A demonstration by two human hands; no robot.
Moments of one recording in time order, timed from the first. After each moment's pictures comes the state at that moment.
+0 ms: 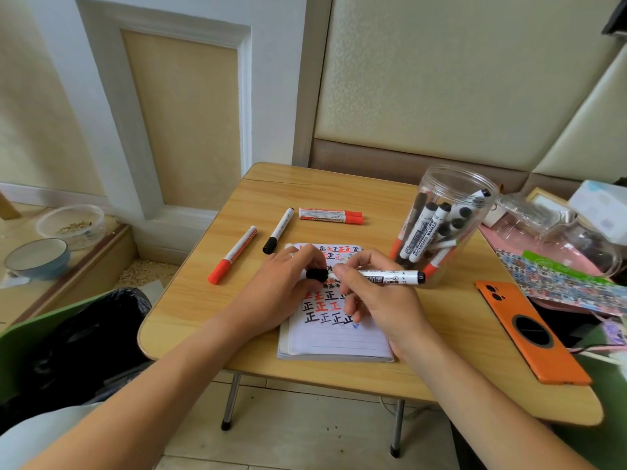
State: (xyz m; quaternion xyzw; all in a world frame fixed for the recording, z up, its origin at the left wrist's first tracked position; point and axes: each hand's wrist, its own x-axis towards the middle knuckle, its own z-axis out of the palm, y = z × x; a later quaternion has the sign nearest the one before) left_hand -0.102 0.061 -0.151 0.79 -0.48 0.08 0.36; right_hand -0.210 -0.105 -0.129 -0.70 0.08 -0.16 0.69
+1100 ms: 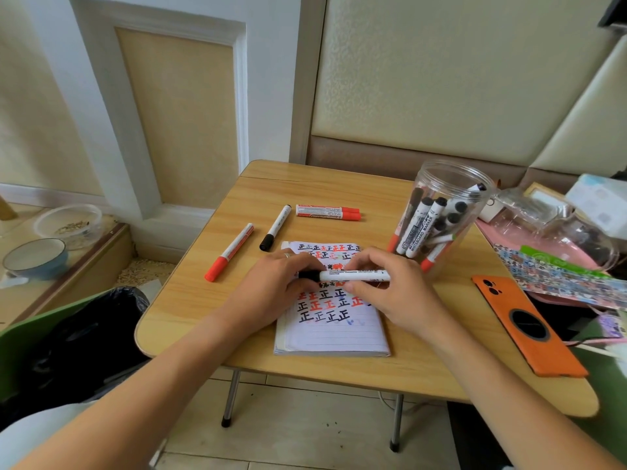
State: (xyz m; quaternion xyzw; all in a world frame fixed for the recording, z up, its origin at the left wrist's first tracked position) left_hand -0.103 0.061 -0.148 0.82 -0.46 0.07 0.34; right_hand -0.212 -0.149 -0.124 -0.91 0.00 -0.16 0.38
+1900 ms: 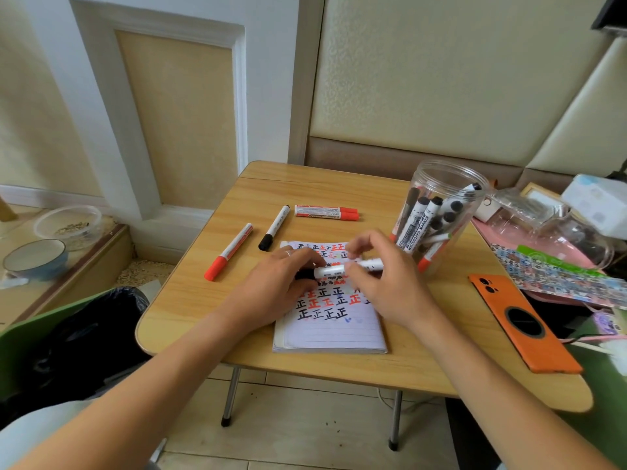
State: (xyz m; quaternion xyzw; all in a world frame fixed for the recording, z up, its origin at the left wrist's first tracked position) left_hand -0.098 0.058 -0.158 0.82 -0.46 0.08 0.33; right_hand -0.206 -0.134 -0.118 -0.90 0.00 -0.23 0.38
